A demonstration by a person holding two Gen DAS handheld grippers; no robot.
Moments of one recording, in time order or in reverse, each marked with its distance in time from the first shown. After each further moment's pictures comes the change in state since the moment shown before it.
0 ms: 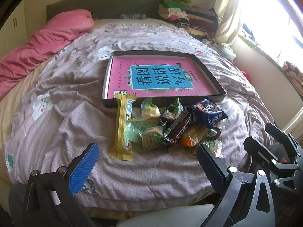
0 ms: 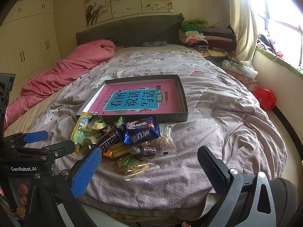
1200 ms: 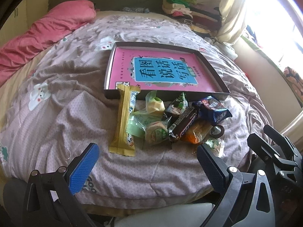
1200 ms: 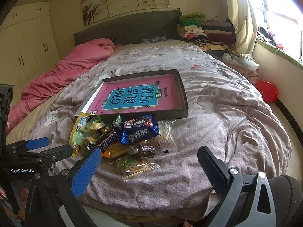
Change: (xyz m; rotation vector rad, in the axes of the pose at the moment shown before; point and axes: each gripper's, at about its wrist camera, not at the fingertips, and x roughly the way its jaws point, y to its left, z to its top) left arm 0.012 0.017 -0.003 -0.054 0.050 -0.030; right arm 0.010 -0.010 0.002 0.044 0.036 0.028
